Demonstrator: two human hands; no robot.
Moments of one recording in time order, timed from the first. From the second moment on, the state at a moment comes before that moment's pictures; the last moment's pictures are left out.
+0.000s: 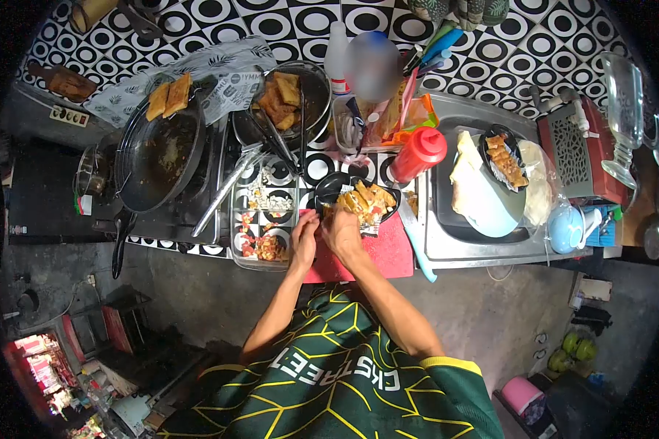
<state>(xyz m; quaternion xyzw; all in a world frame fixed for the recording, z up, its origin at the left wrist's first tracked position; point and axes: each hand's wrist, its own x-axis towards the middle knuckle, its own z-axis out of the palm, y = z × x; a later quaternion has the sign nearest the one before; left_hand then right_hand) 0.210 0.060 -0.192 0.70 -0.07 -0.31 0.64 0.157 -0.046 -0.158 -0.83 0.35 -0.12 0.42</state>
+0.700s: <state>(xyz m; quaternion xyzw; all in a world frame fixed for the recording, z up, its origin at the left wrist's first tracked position) 0.195 0.055 -0.149 0.81 -0.25 -0.19 0.50 0.103 -0.228 -0.116 0.21 0.32 -0.21 0.90</state>
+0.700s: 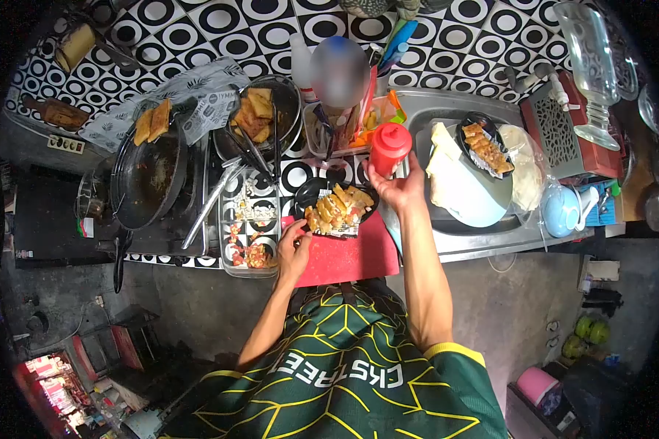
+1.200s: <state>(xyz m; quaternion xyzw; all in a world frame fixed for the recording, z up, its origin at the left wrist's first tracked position) 0.164 0.093 -0.151 0.81 -0.16 -0.16 0.55 0.074 -0.155 -0.063 -0.04 0.17 -0.17 0.97</state>
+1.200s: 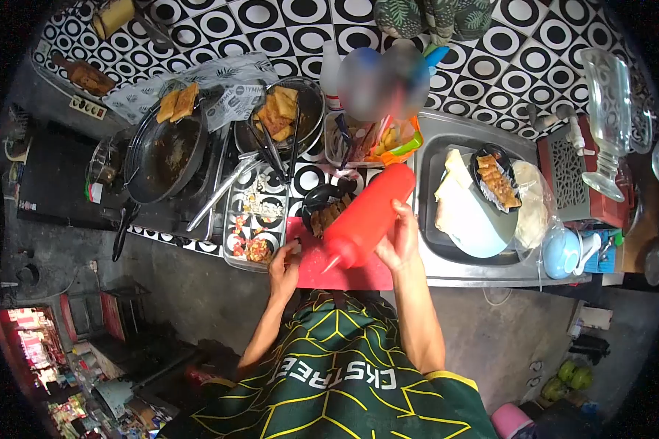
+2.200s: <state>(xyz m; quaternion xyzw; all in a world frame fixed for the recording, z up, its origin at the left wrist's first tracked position) 0.203 0.093 -0.155 0.76 -0.20 -0.26 0.56 0.175 -0.120 -0.038 -0.72 0.30 -0.36 0.51</state>
